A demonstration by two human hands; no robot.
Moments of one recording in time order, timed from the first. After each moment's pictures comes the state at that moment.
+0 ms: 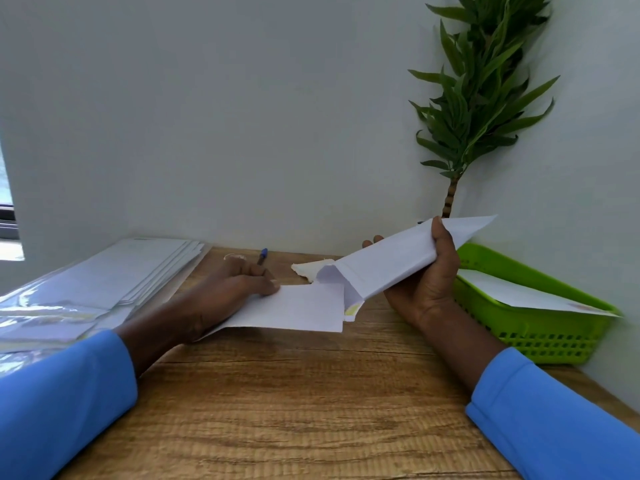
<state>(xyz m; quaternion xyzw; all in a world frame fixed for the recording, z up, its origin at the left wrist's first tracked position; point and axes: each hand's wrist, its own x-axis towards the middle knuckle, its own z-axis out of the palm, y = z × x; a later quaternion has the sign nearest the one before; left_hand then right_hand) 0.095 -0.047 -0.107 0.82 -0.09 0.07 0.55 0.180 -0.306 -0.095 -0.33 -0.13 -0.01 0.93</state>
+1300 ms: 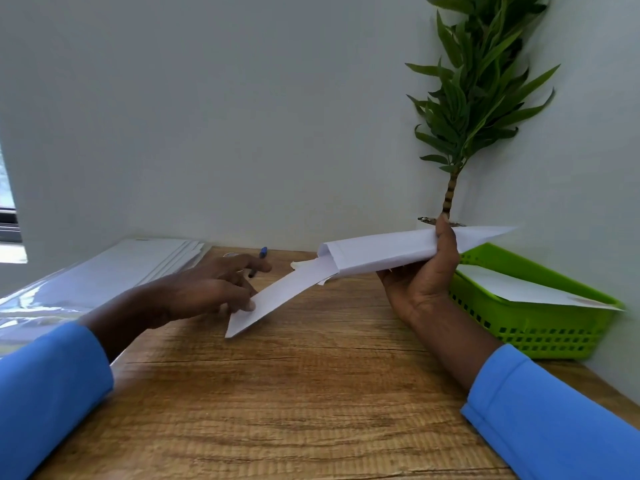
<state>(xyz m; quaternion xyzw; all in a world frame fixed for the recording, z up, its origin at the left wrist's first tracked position) 0.088 -0.013 -0.091 0.91 -0.08 -0.05 0.41 0.173 -0.301 -0.092 -0.33 -0.07 -0.09 0.94</state>
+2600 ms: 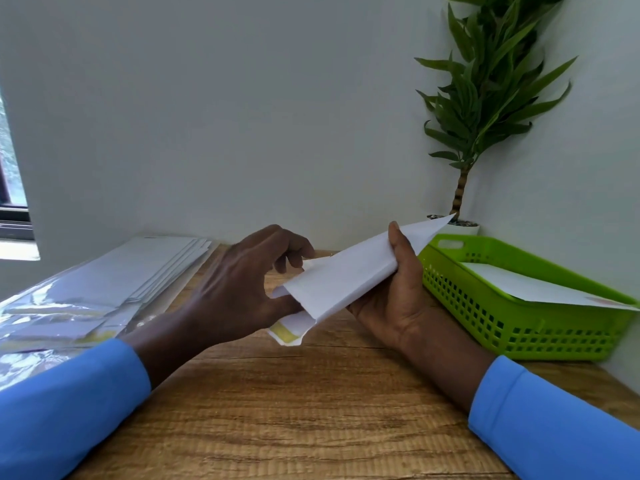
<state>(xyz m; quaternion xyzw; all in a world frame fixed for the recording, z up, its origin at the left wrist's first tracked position) 0.082 -0.057 -0.105 0.84 -0.31 0.41 0.20 0.134 -0.265 -0.103 -0.38 -0.12 0.12 0.91</state>
